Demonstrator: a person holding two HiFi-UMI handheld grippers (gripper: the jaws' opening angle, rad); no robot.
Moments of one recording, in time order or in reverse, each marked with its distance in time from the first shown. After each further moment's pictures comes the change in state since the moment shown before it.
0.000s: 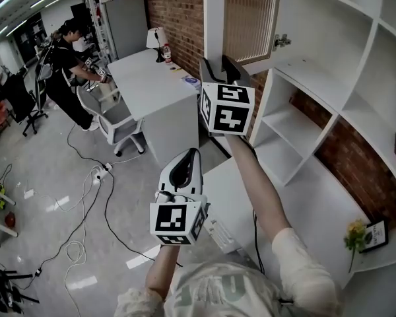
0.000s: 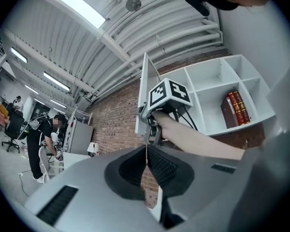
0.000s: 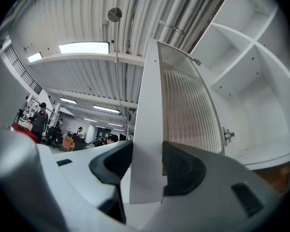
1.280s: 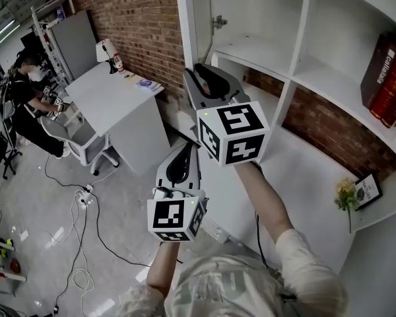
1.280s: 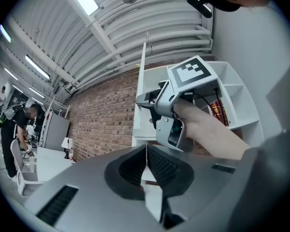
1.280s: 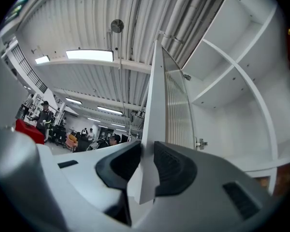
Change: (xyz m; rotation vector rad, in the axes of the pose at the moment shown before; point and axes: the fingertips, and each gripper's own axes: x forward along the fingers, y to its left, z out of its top) left arm 0.027 -0.100 -0.013 -0.022 0.024 -0.249; right arm -0.121 -0.054 0.031 -0.034 -0.038 0.039
